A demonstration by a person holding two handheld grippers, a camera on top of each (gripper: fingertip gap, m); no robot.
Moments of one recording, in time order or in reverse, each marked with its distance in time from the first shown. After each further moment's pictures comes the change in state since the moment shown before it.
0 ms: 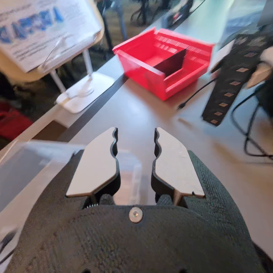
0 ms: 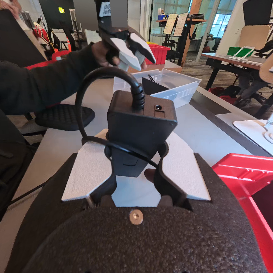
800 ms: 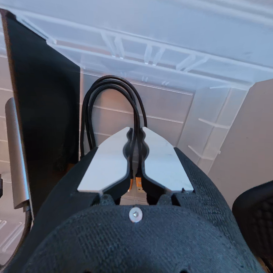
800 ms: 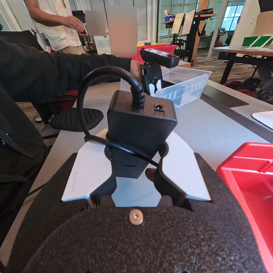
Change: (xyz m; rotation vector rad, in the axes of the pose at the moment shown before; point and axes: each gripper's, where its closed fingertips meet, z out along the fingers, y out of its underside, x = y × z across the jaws) left arm -0.069 0.191 0.029 -0.889 0.098 -0.098; right arm -0.002 0.013 -0.001 0.023 -0.062 0.092
